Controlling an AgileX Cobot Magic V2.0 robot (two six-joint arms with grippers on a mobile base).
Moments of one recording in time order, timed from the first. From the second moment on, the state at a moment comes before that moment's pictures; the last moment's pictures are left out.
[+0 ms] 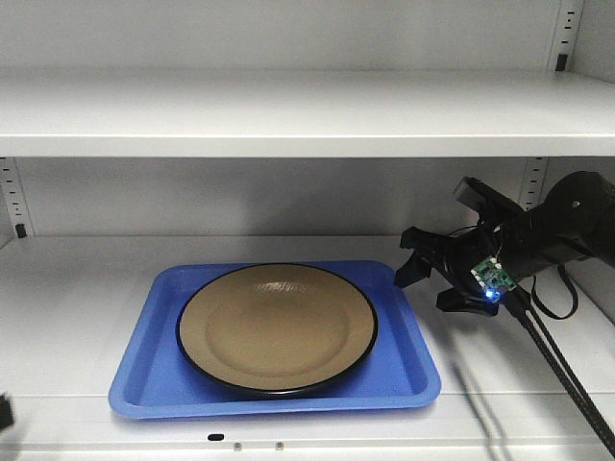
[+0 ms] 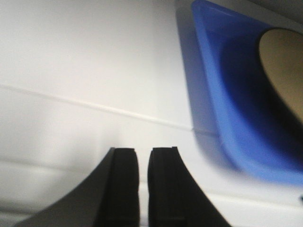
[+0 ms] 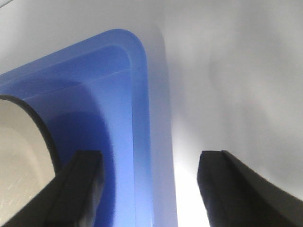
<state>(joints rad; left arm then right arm) -0.05 0.90 -0.57 -0.37 0.27 0.06 0.11 1.91 -1.73 0.50 0.84 0.05</state>
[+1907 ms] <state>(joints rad) 0.00 -0.01 0.03 -0.09 0.25 0.06 0.11 1.90 -1.72 0.50 0.85 0.05</state>
